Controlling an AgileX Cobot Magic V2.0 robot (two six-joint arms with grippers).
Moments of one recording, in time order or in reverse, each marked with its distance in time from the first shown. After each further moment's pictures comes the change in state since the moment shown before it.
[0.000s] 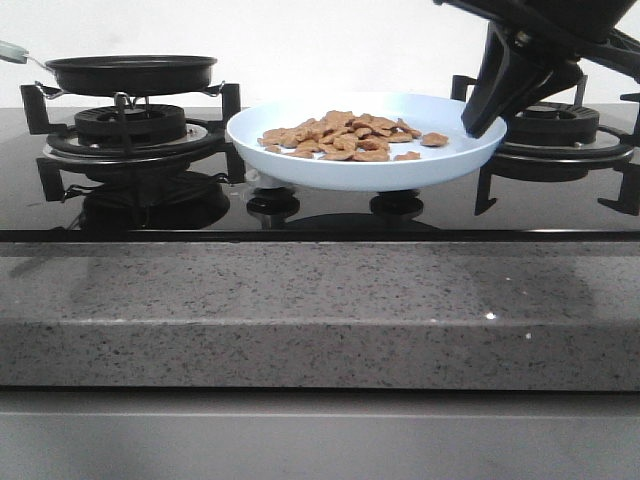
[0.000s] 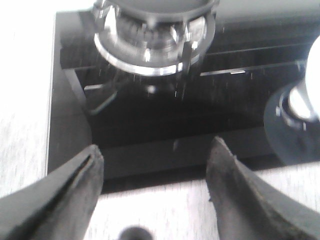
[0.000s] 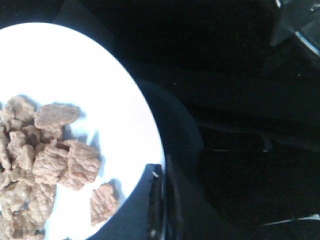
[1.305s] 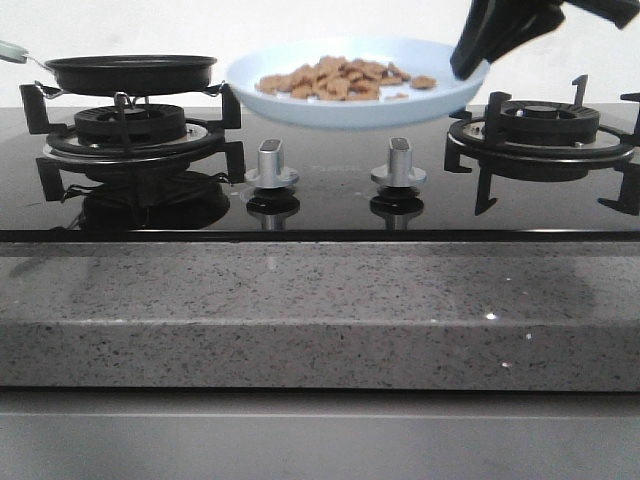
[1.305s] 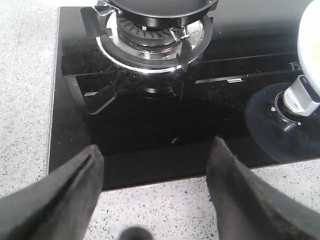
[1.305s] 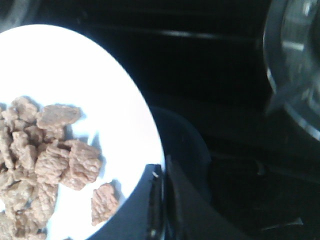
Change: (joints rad) left arm -0.001 -0.035 0.021 0.000 -0.017 0.000; right arm -0.017 0.062 -0.193 -0.020 0.039 0.000
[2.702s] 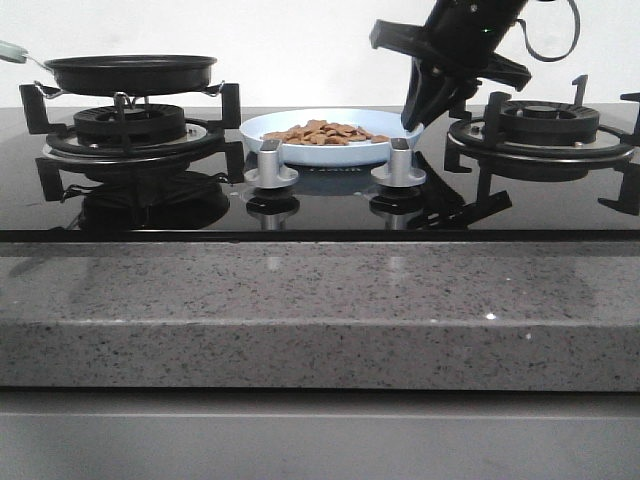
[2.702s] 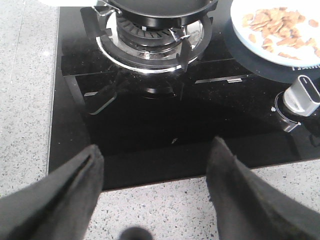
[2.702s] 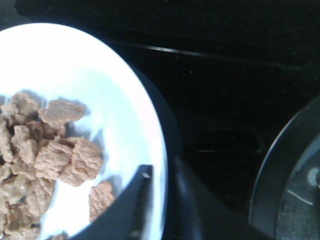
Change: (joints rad) left arm -0.002 0.000 0.000 0.000 0.000 -0.001; right arm -0.037 0.551 -0.611 -0.033 0.171 -0.002
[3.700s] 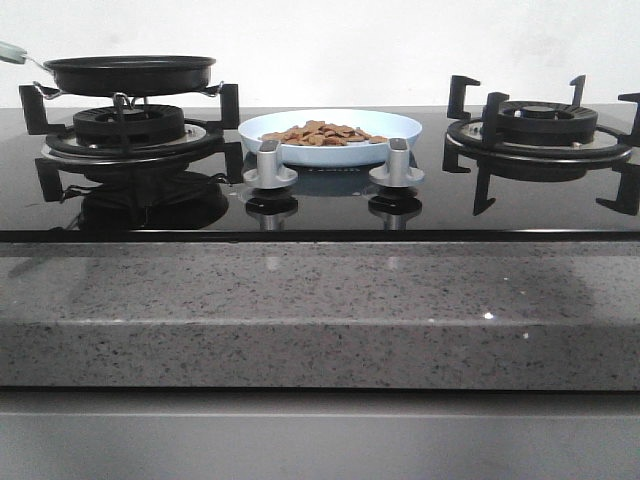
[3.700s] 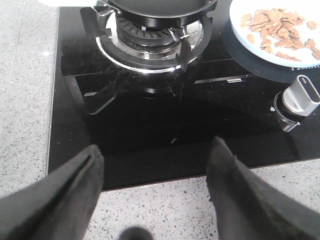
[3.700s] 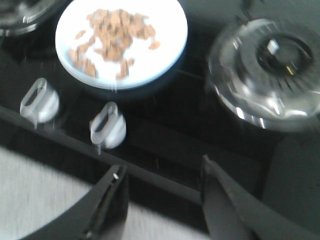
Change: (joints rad) left arm 0.000 0.000 0.000 0.000 -0.002 0.000; right arm 0.104 -1.061 0.856 -0.231 -0.095 0.000
